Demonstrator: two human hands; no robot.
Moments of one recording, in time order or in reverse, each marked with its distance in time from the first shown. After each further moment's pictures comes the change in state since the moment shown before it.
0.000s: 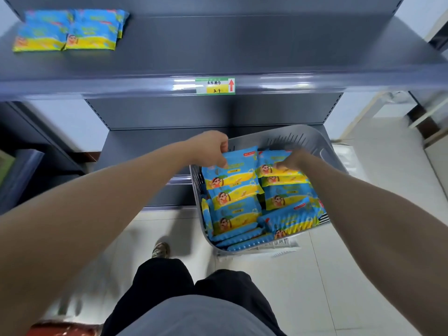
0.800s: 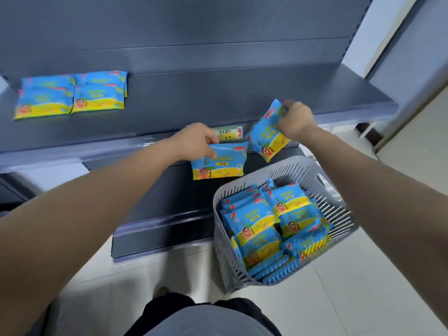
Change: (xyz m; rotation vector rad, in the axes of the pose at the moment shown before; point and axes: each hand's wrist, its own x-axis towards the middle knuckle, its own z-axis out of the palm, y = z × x) left_hand -0.005 -0.055 -0.127 -0.095 0.136 0.217; right_hand -0.109 -0.146 -0.108 0.058 0.658 -0.267
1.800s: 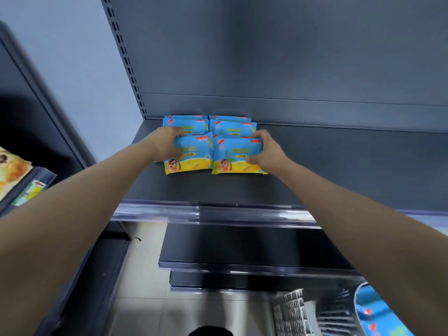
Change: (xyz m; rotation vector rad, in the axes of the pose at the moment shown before) left_hand -0.029 -0.330 -0.247 0.228 0.273 -0.401; right_hand 0.067 -0.348 0.188 0.526 -0.408 -0.204
